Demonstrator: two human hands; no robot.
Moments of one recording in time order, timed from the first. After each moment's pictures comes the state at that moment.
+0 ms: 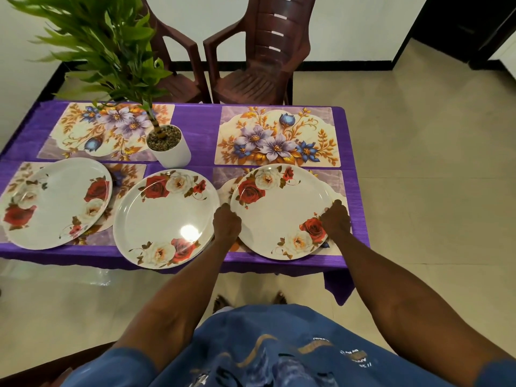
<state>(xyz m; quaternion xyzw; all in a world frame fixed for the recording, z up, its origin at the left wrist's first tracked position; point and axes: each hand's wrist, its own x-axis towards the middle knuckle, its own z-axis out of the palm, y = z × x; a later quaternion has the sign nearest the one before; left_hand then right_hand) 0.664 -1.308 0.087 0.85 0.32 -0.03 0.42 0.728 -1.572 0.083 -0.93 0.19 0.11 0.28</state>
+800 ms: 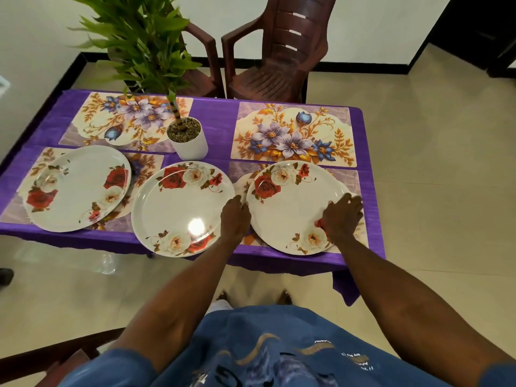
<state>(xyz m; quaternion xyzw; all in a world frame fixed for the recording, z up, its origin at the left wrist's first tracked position) 0.645 -1.284 0.092 0.88 0.26 0.01 0.40 0.716 -1.531 0.084 -0.97 0.19 0.02 0.18</state>
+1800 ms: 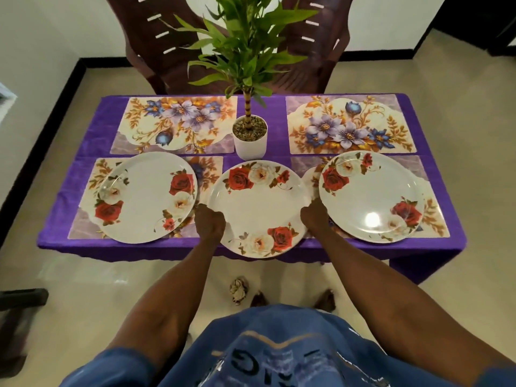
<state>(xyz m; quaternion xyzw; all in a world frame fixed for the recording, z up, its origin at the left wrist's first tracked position) 0.591 -1.002 0.065 0.82 0.41 0.01 0.40 0.643 -1.260 0.087 -0.87 0.20 0.16 0.41</state>
